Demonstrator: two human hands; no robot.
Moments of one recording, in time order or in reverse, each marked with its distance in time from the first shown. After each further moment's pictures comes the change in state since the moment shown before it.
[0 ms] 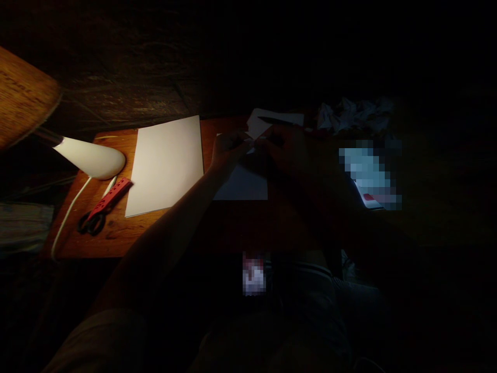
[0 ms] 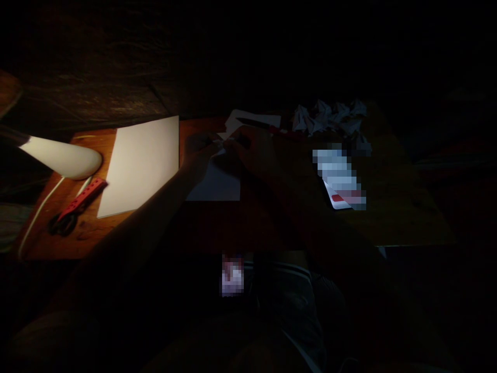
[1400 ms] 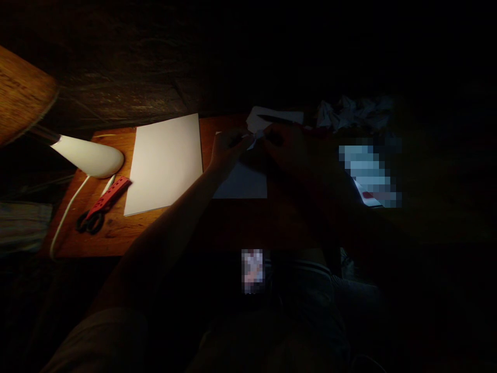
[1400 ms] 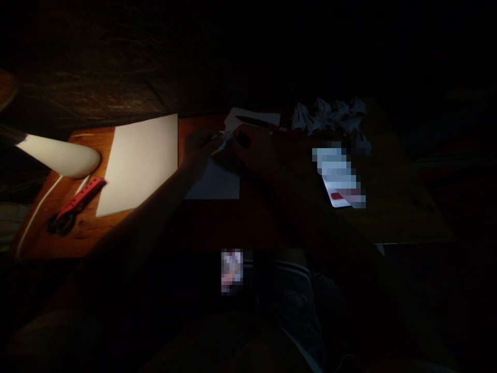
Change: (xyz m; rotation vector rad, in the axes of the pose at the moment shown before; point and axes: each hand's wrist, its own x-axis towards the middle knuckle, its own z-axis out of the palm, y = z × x) left_hand 0.003 -0.001 0.002 0.072 0.017 0.057; right_hand 0.001 0.007 -0.002 -0.064 -0.024 -0.028
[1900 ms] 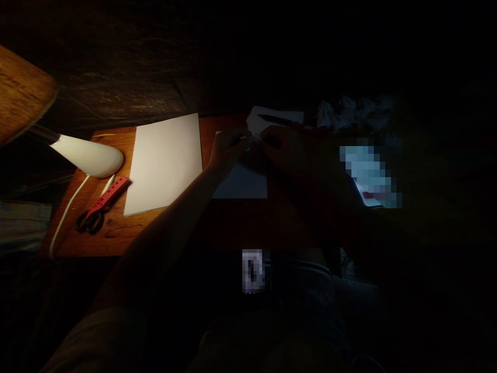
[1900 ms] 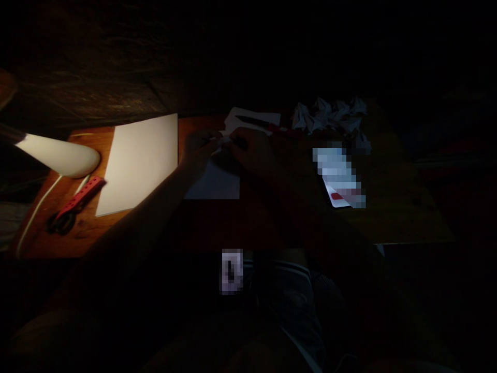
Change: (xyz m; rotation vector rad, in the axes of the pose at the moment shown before) left_hand 0.000 -0.004 -0.005 -0.015 -0.041 -0.040; right_hand -0.007 -0.012 -0.002 0.006 -0.018 -0.011
